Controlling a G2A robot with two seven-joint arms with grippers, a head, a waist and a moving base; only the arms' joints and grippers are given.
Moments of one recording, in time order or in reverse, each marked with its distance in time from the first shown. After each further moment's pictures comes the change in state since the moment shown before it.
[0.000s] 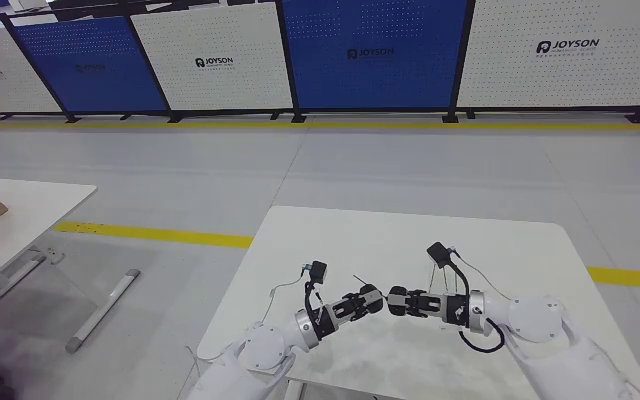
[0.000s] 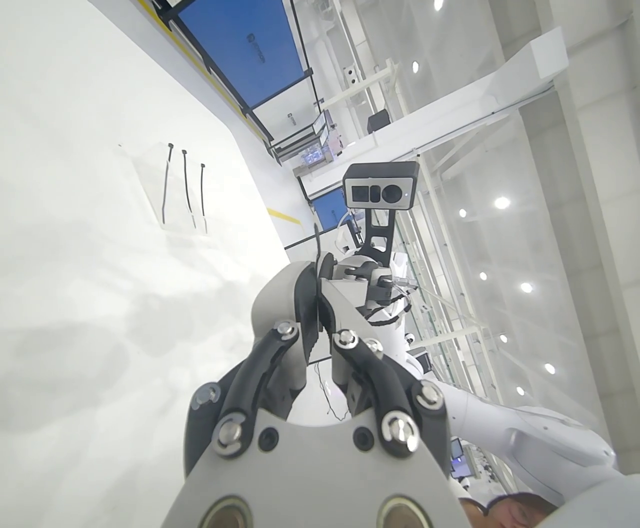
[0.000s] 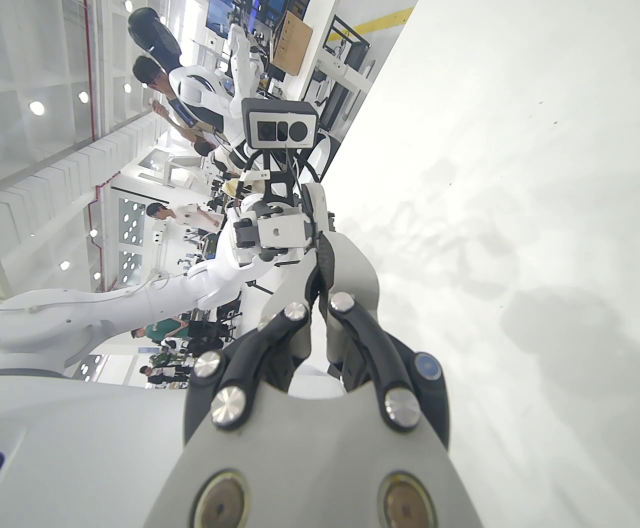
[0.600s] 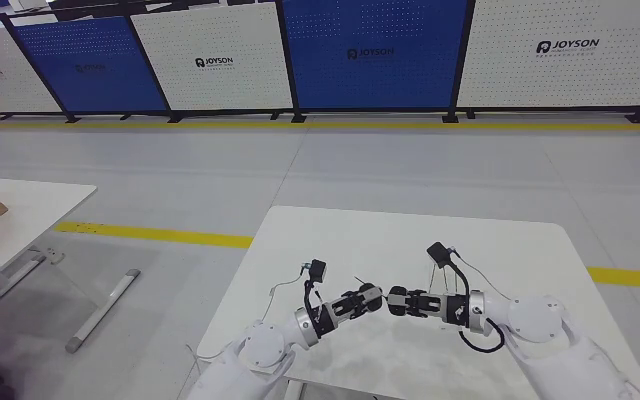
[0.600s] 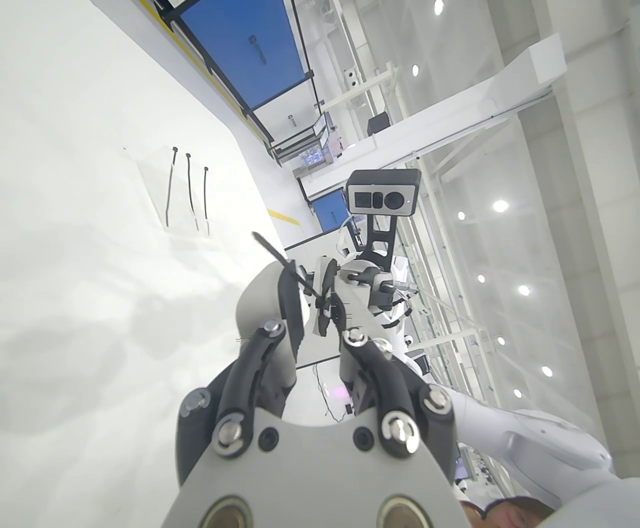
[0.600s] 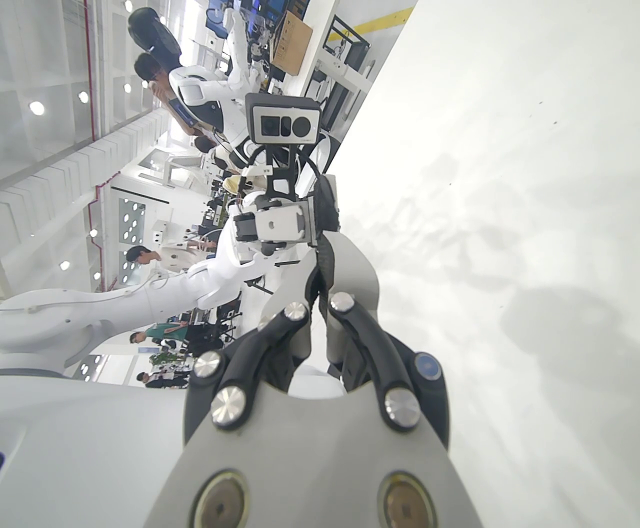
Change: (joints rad) left arm -0.011 -0.002 -0.002 0.017 -0.015 0.000 -0.007; right arm 0.000 0.000 0.000 0.000 0.000 0.000 0.000
